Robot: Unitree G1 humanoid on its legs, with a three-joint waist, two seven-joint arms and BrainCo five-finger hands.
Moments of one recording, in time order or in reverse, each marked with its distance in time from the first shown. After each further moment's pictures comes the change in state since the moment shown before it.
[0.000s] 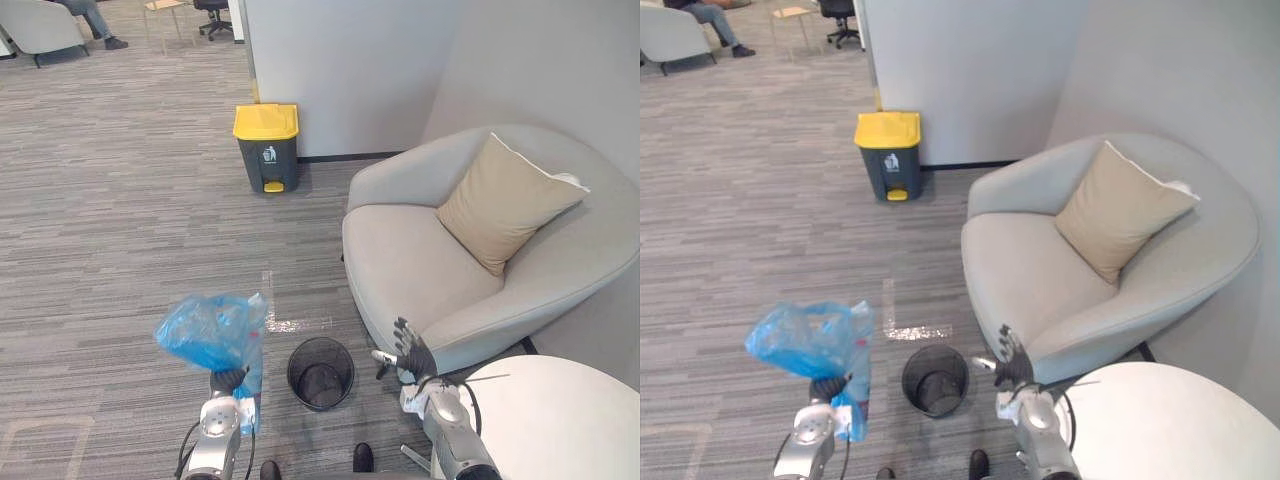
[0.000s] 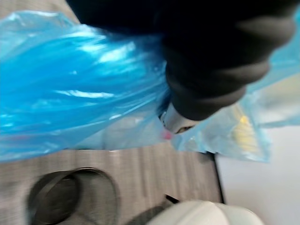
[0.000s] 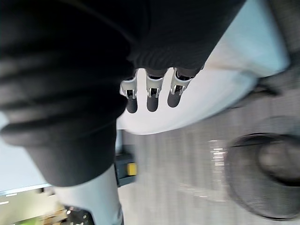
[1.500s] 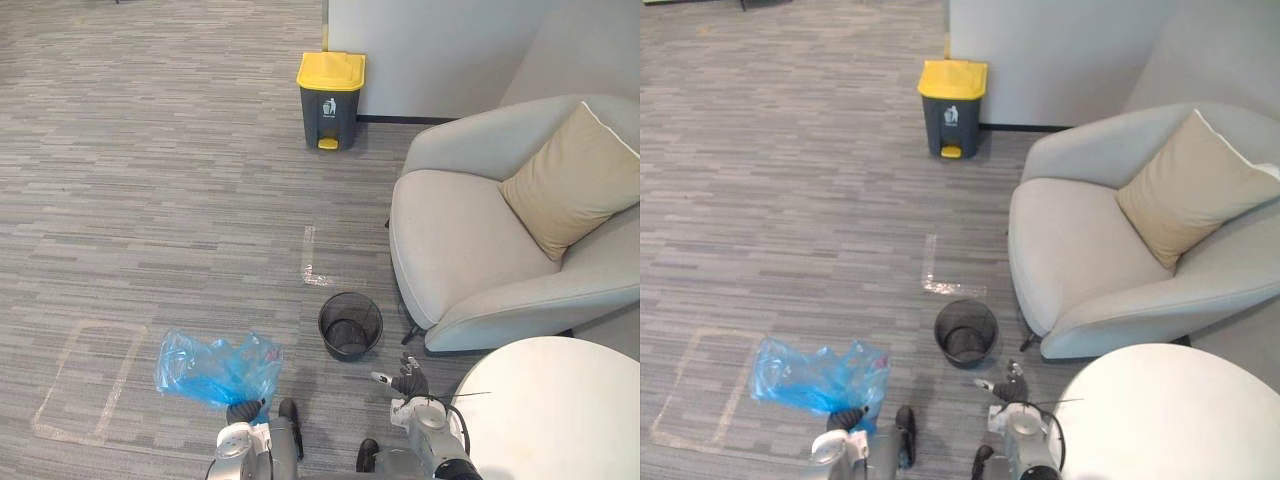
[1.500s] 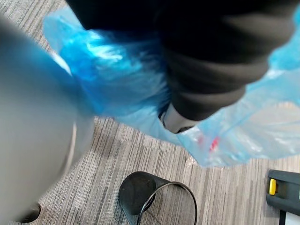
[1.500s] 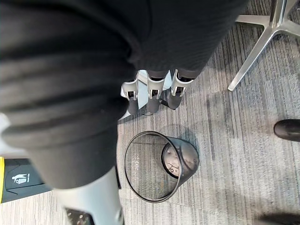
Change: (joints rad) left arm -0.034 -0.128 0.064 0.123 -0.019 0.011 -0.043; right arm -0.067 0.116 -0.112 0.178 -0.083 0.057 -0.202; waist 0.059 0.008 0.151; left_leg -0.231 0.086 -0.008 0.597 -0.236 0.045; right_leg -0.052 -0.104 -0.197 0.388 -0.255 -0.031
